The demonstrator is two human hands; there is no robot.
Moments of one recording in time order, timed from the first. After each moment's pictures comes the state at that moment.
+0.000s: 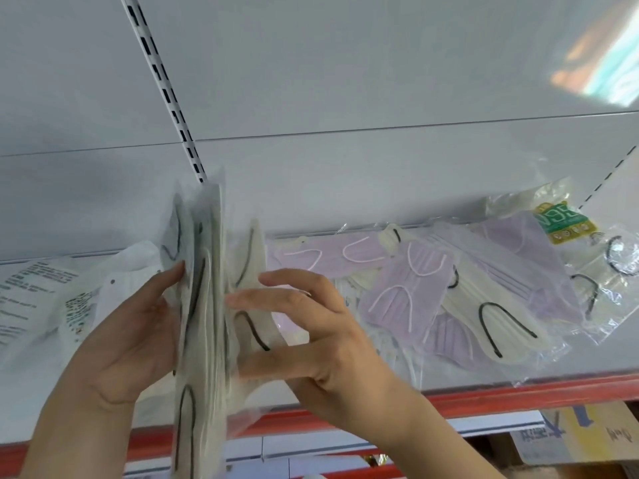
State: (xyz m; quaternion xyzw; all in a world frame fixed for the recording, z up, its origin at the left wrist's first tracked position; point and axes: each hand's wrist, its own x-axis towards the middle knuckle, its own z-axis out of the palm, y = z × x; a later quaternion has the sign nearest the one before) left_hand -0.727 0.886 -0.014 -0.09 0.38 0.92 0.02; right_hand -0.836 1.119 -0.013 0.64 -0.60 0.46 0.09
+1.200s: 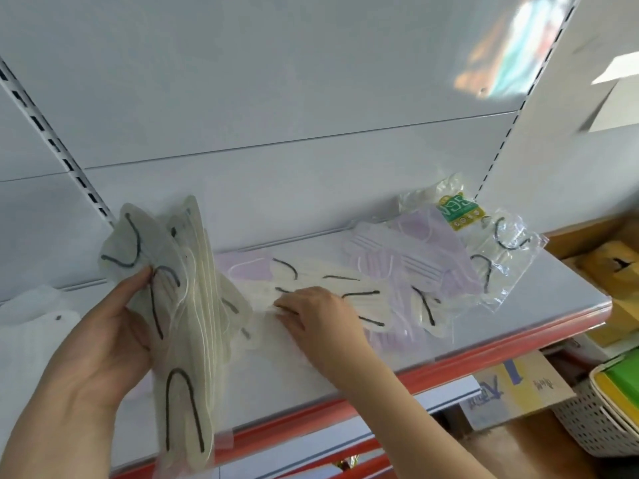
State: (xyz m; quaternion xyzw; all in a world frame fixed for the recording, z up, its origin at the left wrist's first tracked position) left_hand -0.790 0.947 -0.005 -0.27 0.43 0.85 -0.12; right_hand -0.900 1.160 -0.063 0.36 -0.90 0.24 -0.01
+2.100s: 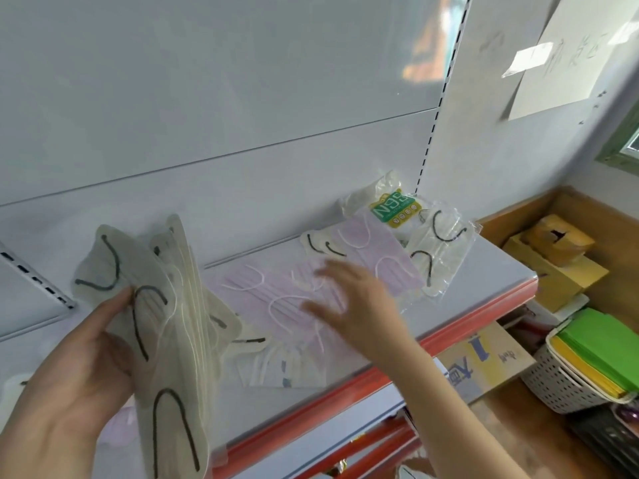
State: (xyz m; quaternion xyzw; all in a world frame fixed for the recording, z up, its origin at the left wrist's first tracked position) left_hand -0.830 0.985 -0.007 -0.28 0.46 0.84 -0.05; right_hand -0.946 1.270 -0.059 0.24 -0.91 0.35 0.04
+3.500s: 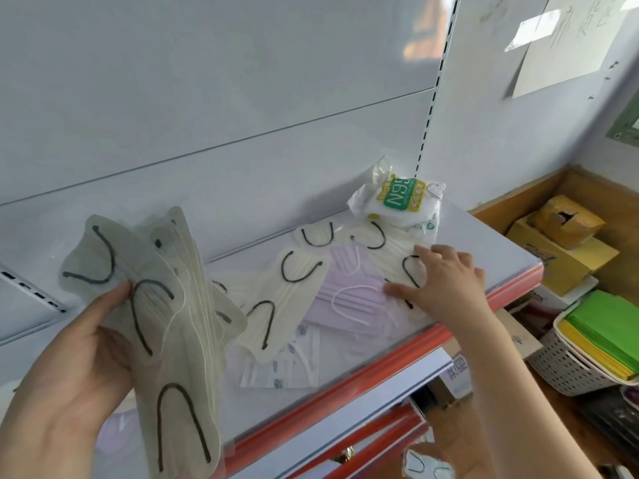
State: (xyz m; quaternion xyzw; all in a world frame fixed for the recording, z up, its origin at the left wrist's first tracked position) left_hand -0.841 1.003 0.003 -0.28 0.49 0.83 -0.07; right_hand -0.986 1.361 -0.053 -0.01 -0.99 0.13 -0.06
